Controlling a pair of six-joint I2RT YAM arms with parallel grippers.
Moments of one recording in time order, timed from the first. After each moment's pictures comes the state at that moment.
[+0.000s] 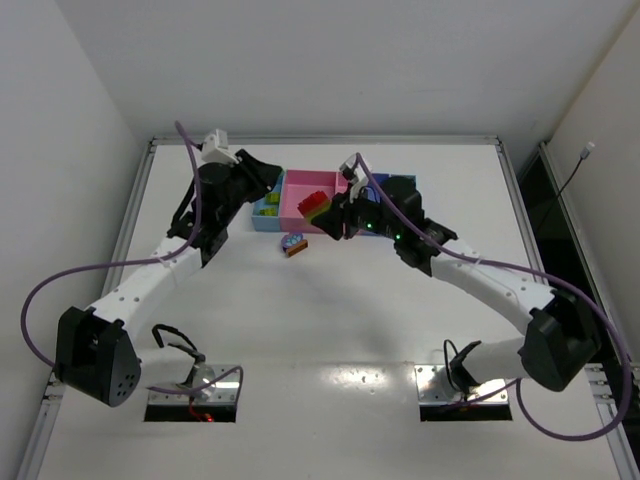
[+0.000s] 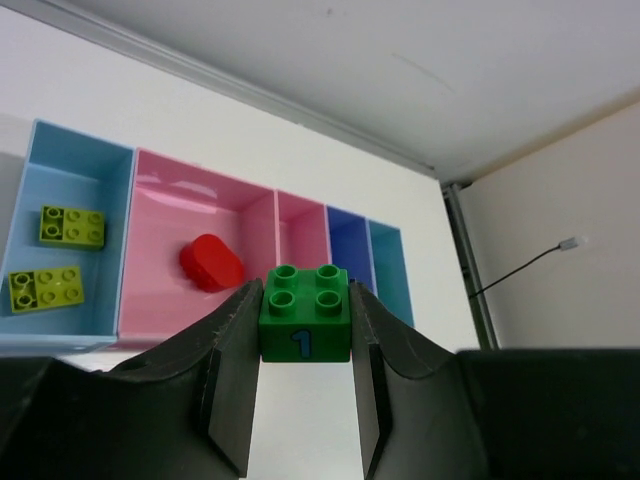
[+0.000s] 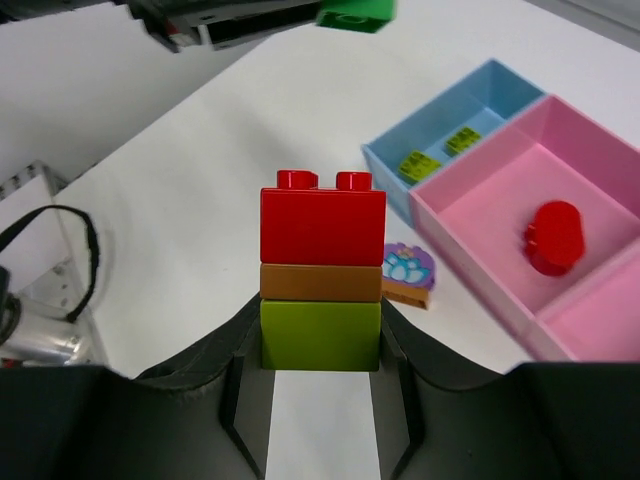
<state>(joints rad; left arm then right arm) -0.36 1.24 0.95 0.19 -0.07 -0.78 0.64 1.37 0.96 0.19 -0.37 0.17</state>
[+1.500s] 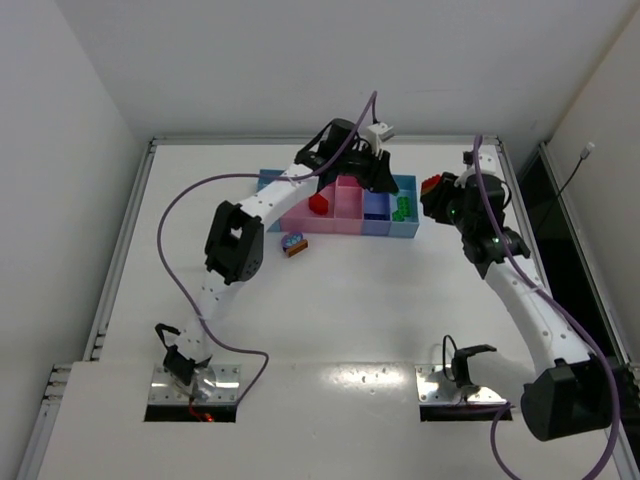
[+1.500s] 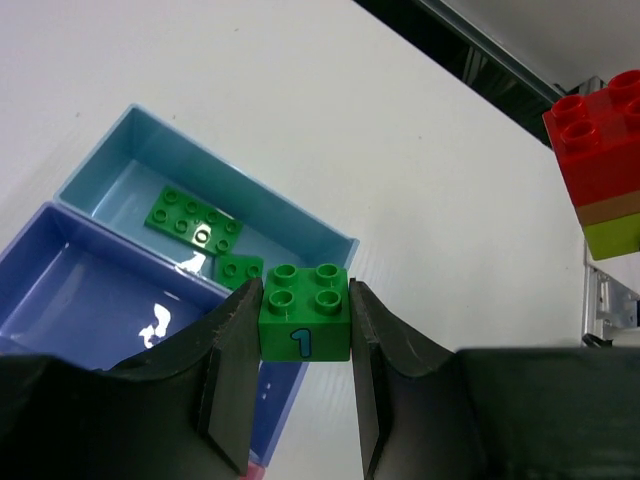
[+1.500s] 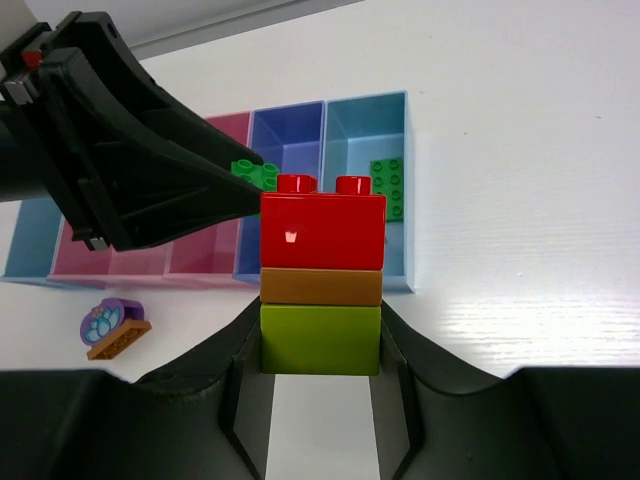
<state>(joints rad) -0.61 2.38 2.20 -0.25 0.68 -0.15 0.15 1.09 0.86 -0.17 0.02 0.34</state>
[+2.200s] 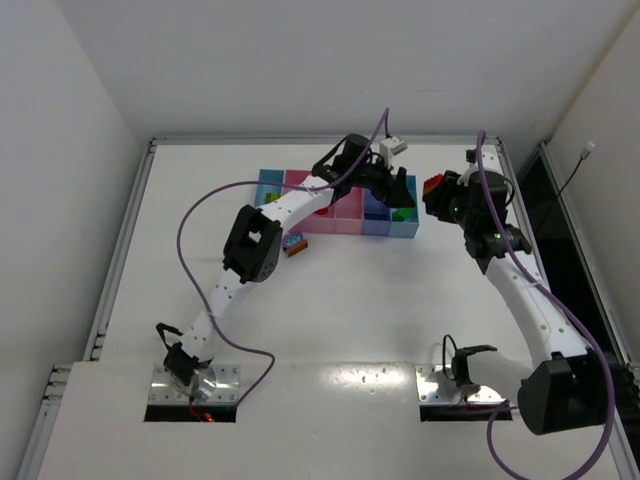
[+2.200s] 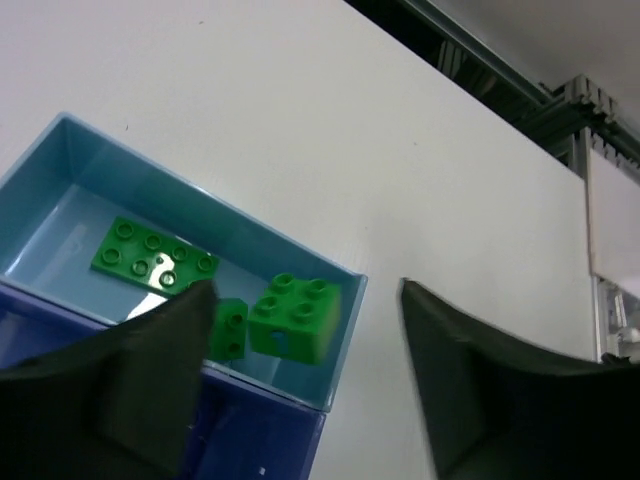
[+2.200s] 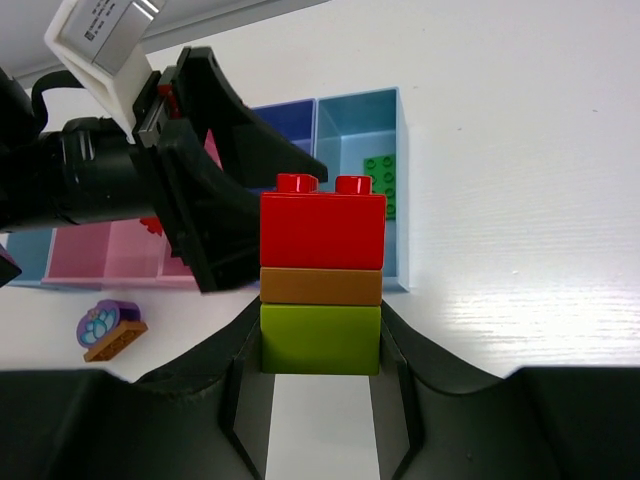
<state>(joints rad) -0.65 2.56 2.30 -0.12 0.73 -0.21 0.10 1.11 0.87 -0.18 -0.01 0.34</state>
